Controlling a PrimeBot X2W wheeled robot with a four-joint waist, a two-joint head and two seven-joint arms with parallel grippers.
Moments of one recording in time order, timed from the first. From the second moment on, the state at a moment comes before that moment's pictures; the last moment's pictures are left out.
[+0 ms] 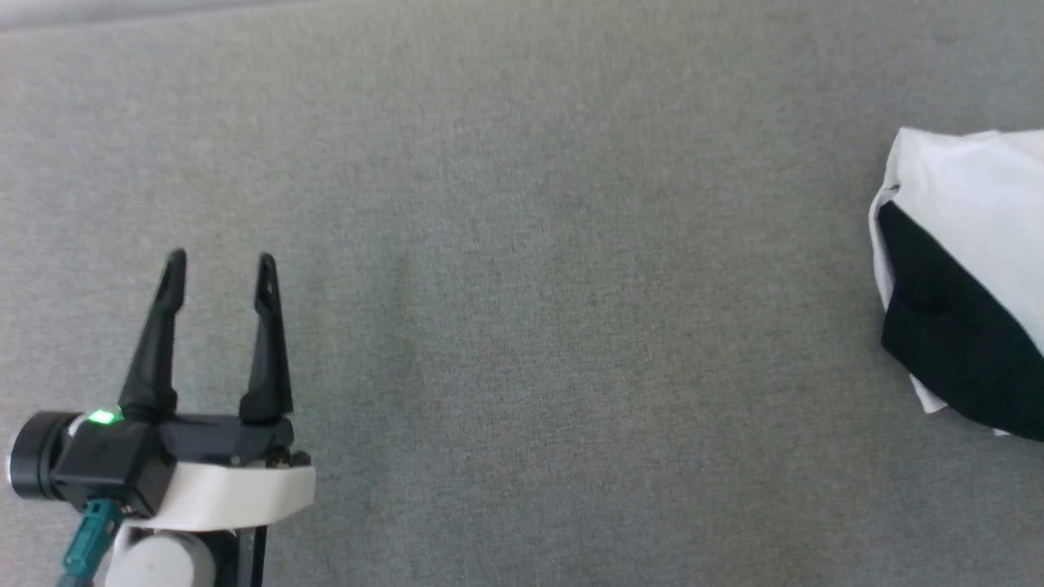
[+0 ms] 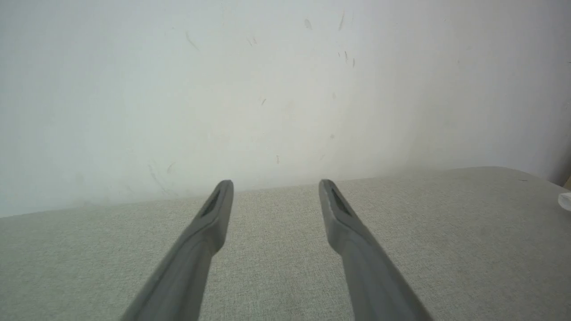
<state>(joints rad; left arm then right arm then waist) -0.06 0.41 -0.20 -0.30 -0.31 0.25 -0.25 -0.32 -0.55 -0.19 0.13 0.19 0.13 0.49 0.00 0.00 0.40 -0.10</state>
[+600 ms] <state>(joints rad) 0.05 0.32 -0.19 -0.31 -0.33 0.26 -0.26 -0.11 -0.18 -0.26 -0.23 0.22 0.13 0.11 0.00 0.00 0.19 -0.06</state>
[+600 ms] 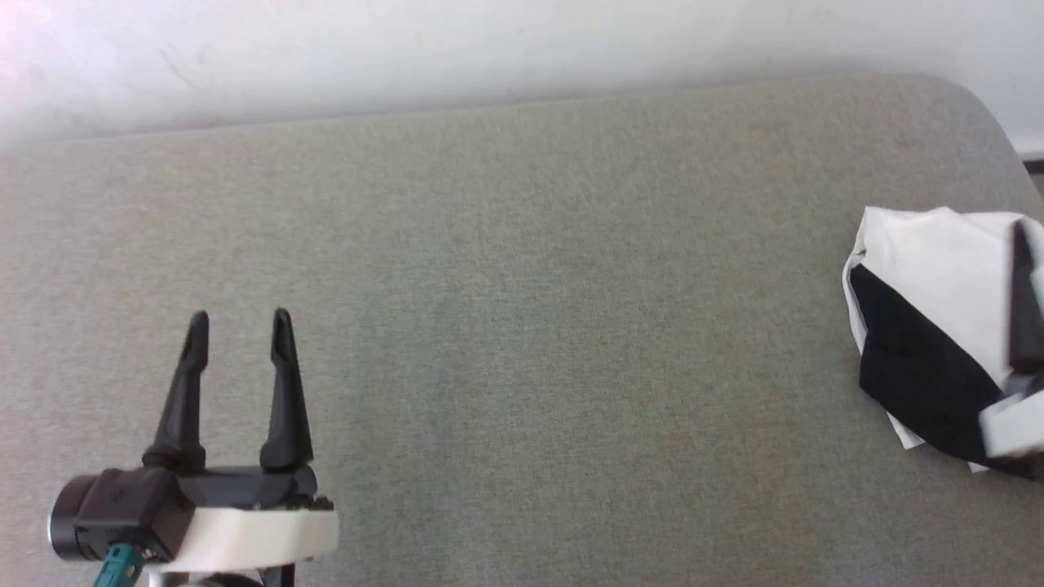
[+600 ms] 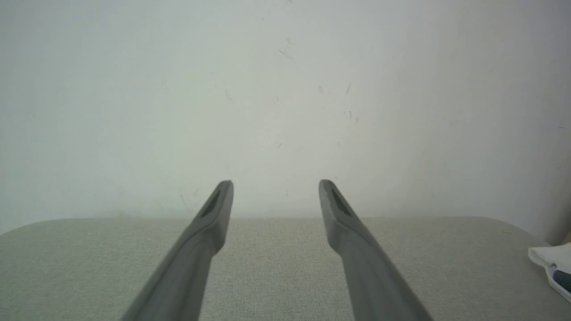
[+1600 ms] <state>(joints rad) 0.19 0.21 -0.17 -0.15 -0.26 0.16 -0.26 0.10 -0.05 -0.16 -0.04 0.10 0.13 -0.16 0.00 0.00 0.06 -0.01</state>
